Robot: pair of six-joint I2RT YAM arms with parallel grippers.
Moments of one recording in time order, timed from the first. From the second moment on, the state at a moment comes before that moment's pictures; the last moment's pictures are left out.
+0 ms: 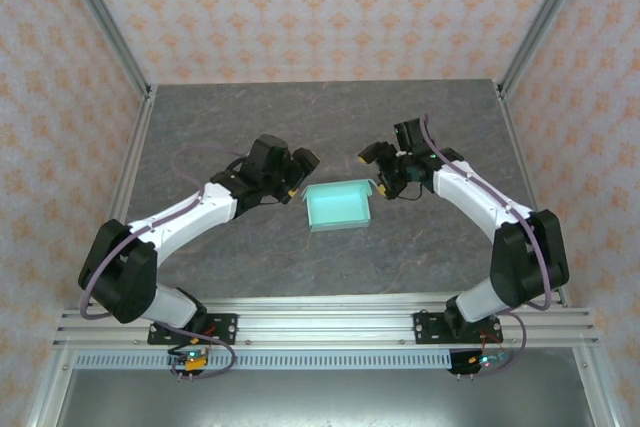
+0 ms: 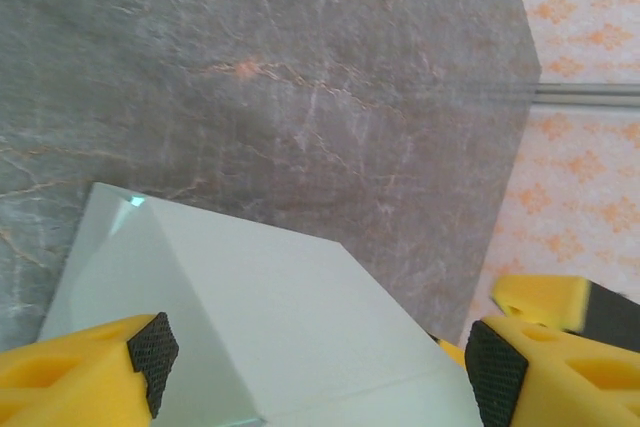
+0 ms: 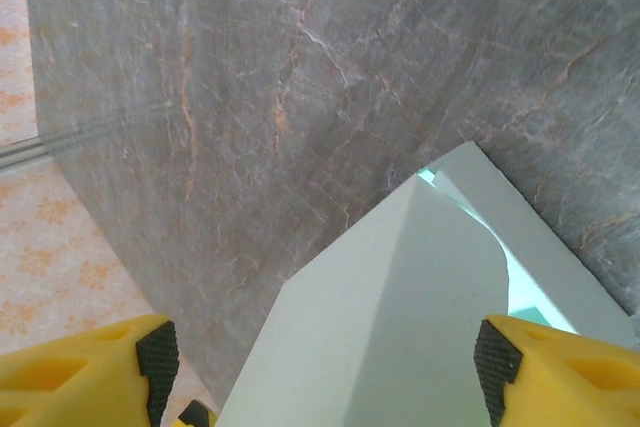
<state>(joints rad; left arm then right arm) -0.54 1.45 0.97 -0.22 0.12 -1.33 0.36 1.51 1.07 -0.49 -0.35 1.26</state>
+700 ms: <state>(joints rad) -0.56 1.57 0.97 -0.12 0.20 -1.39 0.38 1.56 1.06 -0.44 -0.40 1.27</state>
